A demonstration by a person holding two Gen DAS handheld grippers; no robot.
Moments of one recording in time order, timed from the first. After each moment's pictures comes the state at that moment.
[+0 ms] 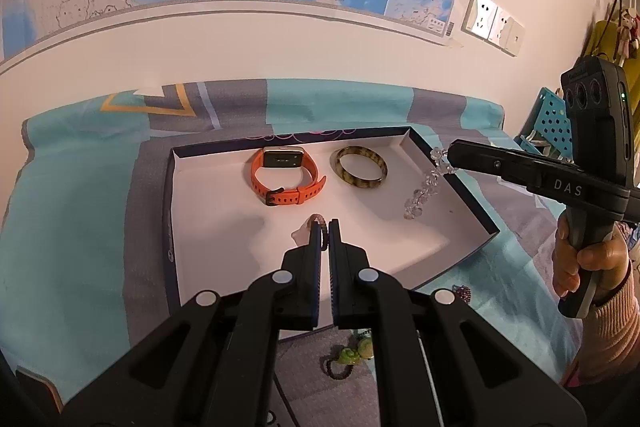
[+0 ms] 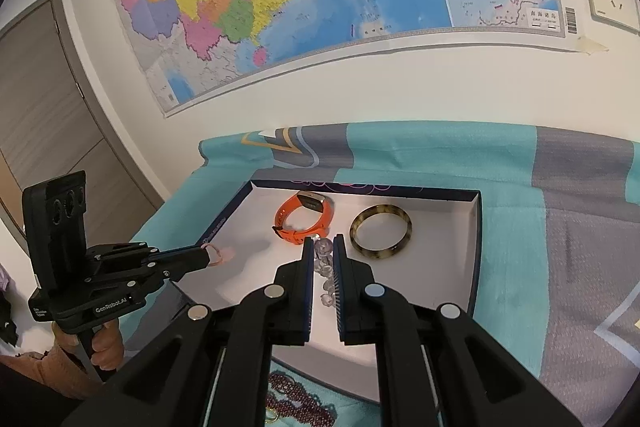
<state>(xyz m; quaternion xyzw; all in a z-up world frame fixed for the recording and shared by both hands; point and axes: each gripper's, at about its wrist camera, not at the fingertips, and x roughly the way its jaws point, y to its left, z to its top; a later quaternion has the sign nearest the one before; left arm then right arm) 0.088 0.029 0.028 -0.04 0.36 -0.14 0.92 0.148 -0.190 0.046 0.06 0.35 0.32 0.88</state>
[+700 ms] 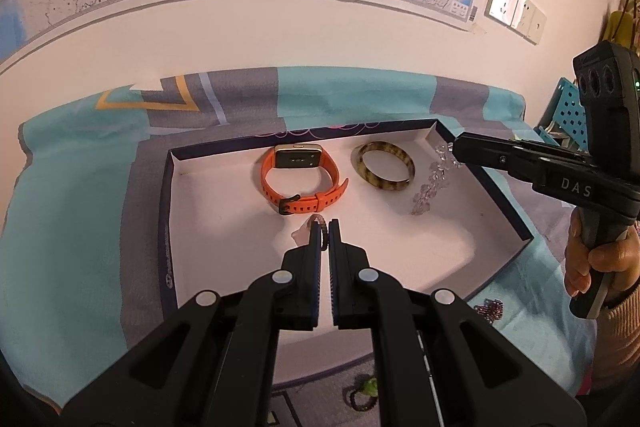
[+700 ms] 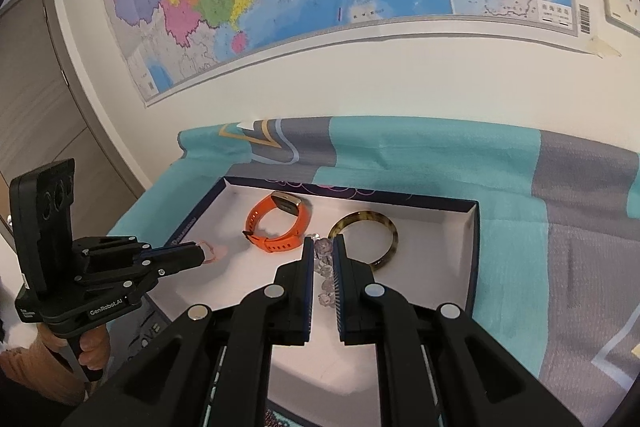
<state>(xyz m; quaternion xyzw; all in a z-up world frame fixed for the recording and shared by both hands) 0.122 0.026 0.011 -0.02 0.38 -0.12 0.92 0.179 -0.175 0.034 0.04 0.37 0.31 0.88</state>
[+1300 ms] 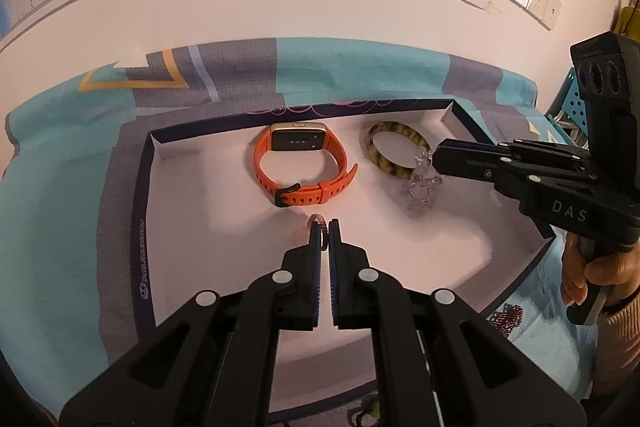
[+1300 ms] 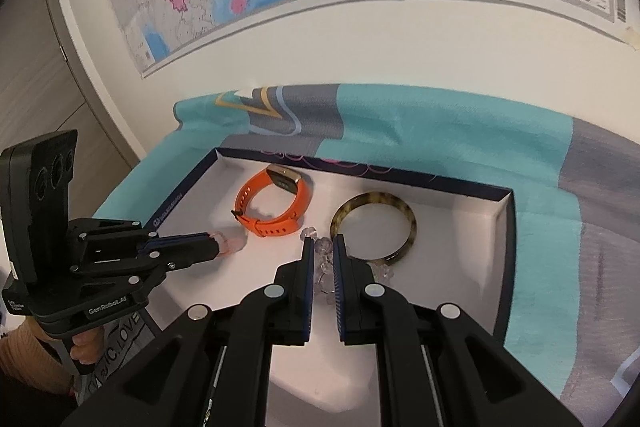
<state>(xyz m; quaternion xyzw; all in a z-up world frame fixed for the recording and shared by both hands) 0.146 0.019 -0.010 -0.02 0.42 -0.12 0.90 0.195 -0.152 0.006 0.01 0.40 0.32 0.86</state>
